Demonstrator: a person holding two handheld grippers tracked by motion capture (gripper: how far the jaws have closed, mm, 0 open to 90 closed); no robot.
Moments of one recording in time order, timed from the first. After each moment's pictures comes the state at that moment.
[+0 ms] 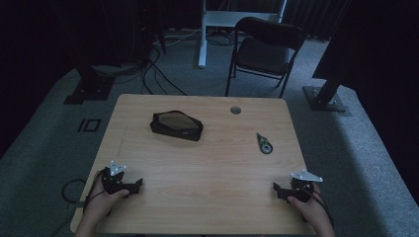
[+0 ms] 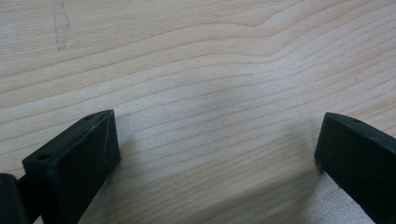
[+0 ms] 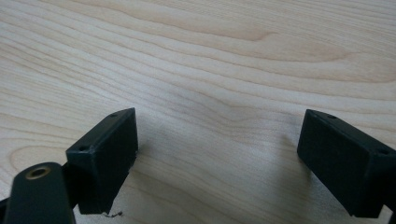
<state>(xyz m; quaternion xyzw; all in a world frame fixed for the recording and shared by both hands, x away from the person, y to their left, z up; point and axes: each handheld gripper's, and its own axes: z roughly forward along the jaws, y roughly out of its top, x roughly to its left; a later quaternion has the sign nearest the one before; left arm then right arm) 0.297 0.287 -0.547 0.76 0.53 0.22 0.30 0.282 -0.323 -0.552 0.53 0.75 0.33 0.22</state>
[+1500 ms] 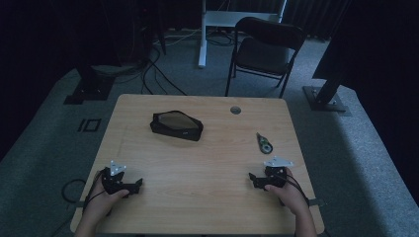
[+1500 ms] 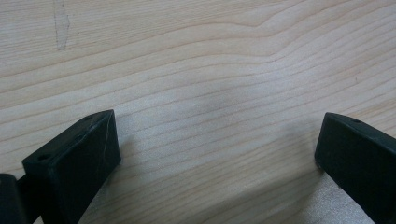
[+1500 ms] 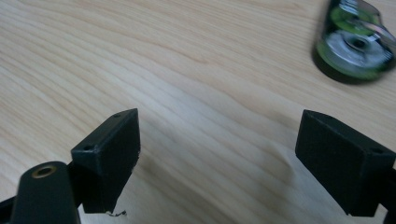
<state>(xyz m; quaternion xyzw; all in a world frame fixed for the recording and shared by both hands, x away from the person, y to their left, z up) 0.297 0.287 -0.548 0.76 0.53 0.22 0.30 0.327 -0.249 -0.544 0.46 0.79 0.35 0.20</state>
